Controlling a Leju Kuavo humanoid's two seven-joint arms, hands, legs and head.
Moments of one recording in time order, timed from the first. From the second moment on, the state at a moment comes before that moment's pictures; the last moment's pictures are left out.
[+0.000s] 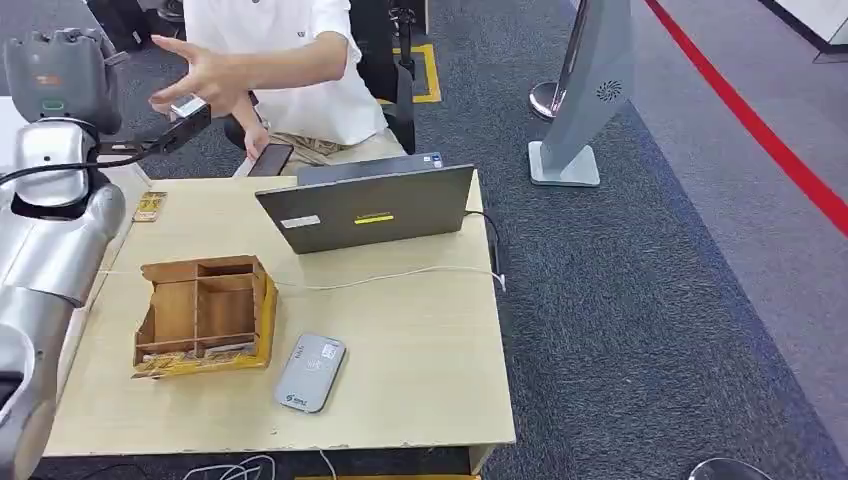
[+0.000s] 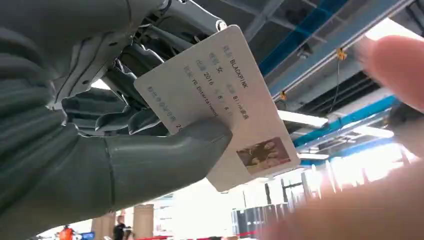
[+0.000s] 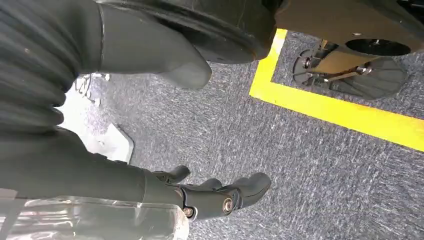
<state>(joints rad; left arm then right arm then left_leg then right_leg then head) -1.09 0.24 -0.38 -0.67 -1.57 0.29 0.28 -0.08 0.22 -0.50 -0.19 0.96 -0.12 0.07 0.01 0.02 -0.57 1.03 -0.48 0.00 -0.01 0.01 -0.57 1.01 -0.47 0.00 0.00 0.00</state>
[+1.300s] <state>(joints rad) -0.58 0.14 -0.32 -1.20 -1.46 0.36 0.04 -0.08 0.22 -0.57 -0.19 0.90 -0.13 0.05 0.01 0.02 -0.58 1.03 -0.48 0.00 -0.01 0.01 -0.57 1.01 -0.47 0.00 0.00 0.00</state>
